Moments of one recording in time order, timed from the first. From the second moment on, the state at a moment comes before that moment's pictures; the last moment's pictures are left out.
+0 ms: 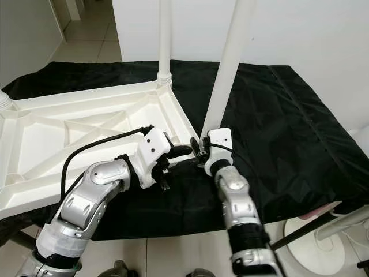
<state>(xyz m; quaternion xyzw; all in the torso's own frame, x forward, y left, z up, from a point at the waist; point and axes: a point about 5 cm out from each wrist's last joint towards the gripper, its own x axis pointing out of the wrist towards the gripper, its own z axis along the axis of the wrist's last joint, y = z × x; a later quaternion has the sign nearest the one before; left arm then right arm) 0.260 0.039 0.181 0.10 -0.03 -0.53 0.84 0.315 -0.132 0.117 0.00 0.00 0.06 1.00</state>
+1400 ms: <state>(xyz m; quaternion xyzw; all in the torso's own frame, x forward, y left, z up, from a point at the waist) 0.257 0.051 0.168 0.11 0.00 -0.52 0.85 0.310 -0.157 0.136 -0.01 -0.05 0.11 0.99</state>
